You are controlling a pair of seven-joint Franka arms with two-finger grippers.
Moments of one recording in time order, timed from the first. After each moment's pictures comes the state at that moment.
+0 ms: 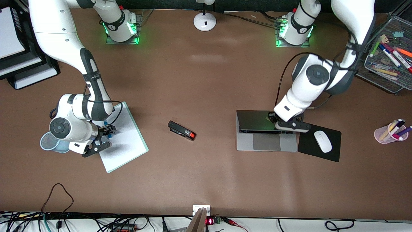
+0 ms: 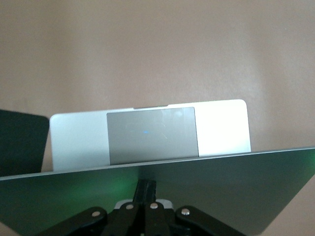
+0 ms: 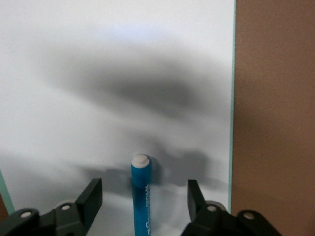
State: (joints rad) left arm 0.04 0.38 -0.37 -1.97 0.17 2.50 -0.34; right arm 0.24 0.72 -0.21 -1.63 0.10 2.18 -0.44
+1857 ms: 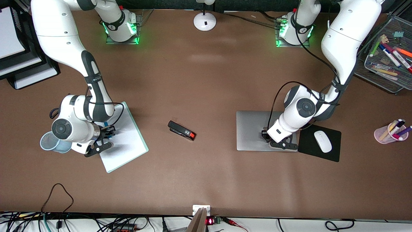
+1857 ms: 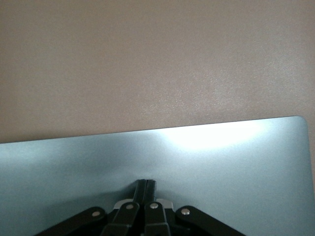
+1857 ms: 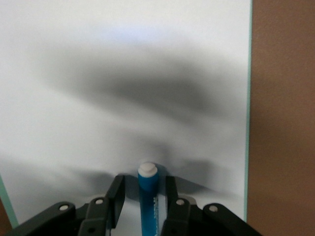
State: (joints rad) left arm 0.05 0.70 -0.35 -1.83 0.24 2.63 -0.34; right arm 0.24 0.74 -0.21 -1.62 0.14 2.19 -0.45
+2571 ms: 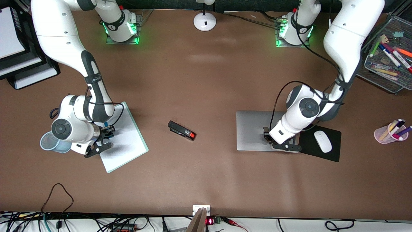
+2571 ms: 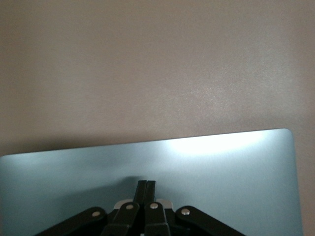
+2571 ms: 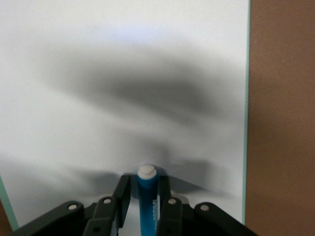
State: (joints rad) left arm 0.05 0.63 -0.35 -1.78 0.24 2.51 -0.34; right arm 0.24 0.74 -0.21 -1.62 0.14 2.19 -0.45
